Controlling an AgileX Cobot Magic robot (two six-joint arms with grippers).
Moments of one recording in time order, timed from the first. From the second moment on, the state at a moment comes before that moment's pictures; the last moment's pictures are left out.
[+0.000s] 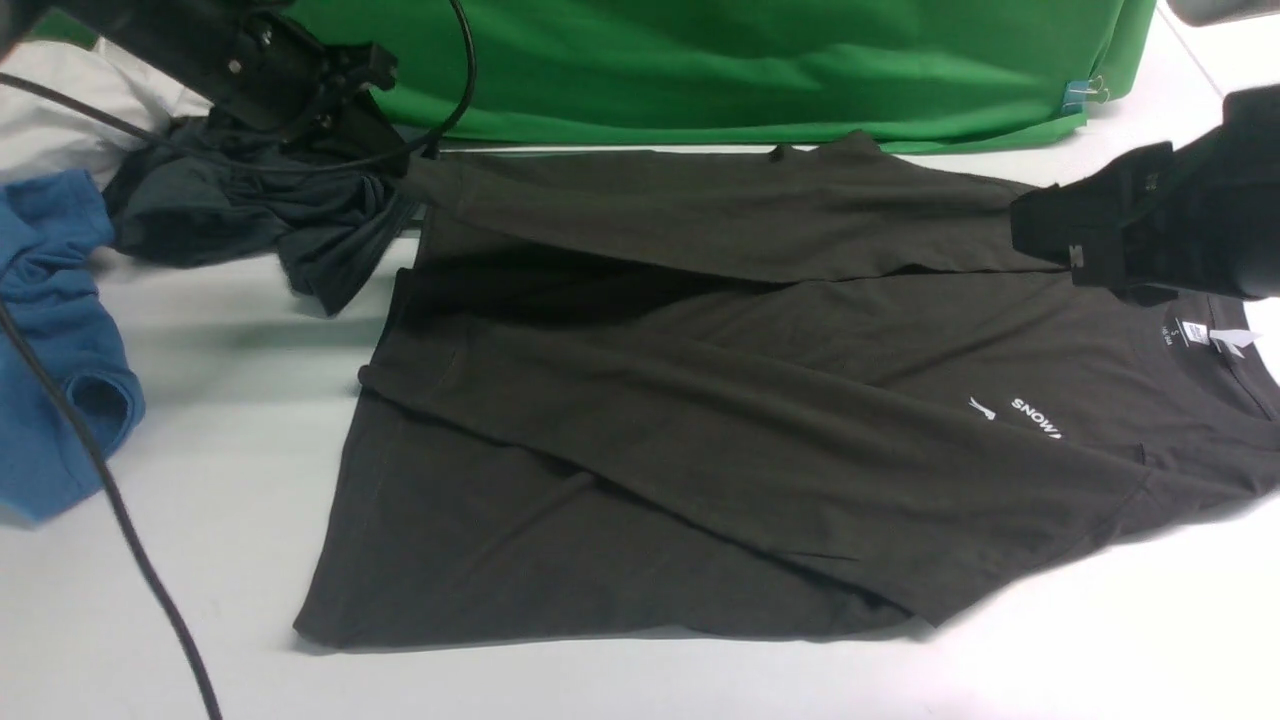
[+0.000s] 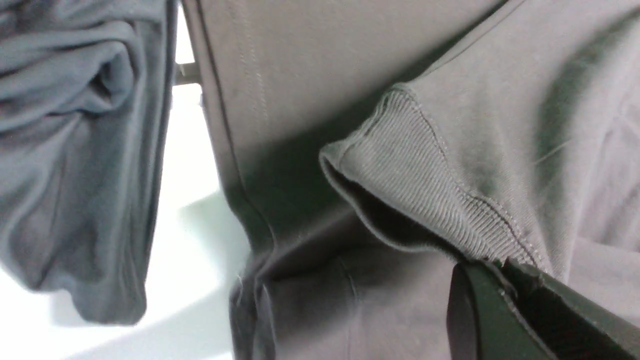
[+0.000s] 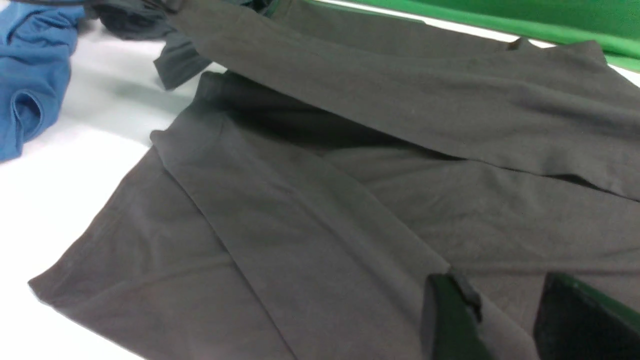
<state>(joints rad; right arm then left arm) 0.36 1.12 -0.99 0.30 0.60 -0.19 0.11 2.15 -2.02 -0.56 1.21 0.37</state>
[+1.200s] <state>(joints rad) 0.36 1.12 -0.99 0.23 0.67 -0.22 0.11 1.92 -1.50 -0.41 1.16 0.31</state>
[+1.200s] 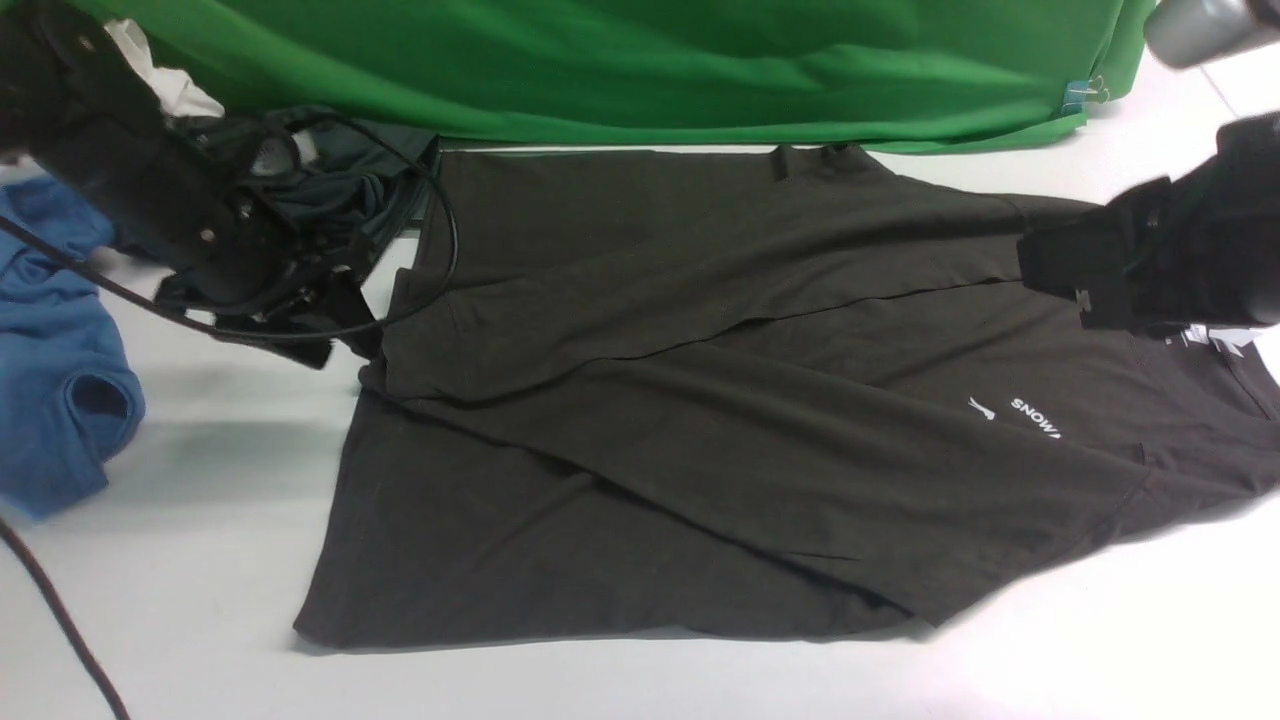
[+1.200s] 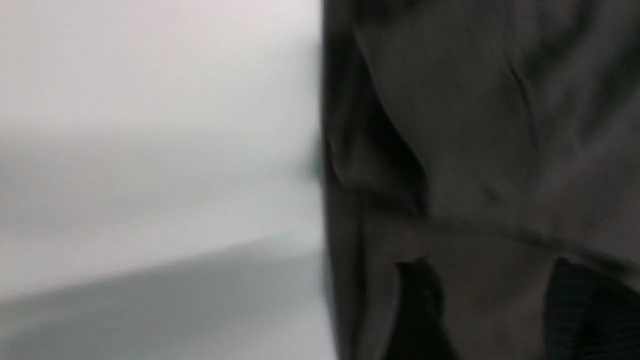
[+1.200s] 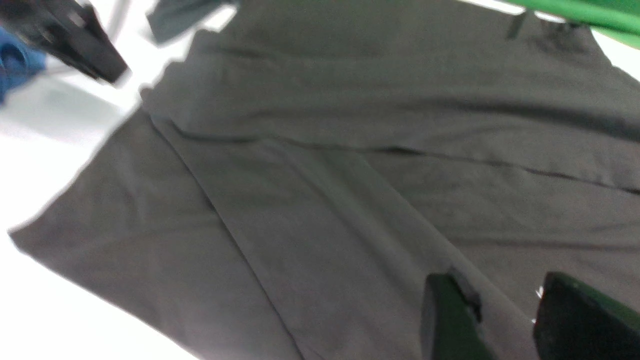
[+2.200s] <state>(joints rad) 0.36 1.12 -0.99 0.20 0.71 -0.22 0.09 1.60 -0.69 -0.55 0.73 0.24</state>
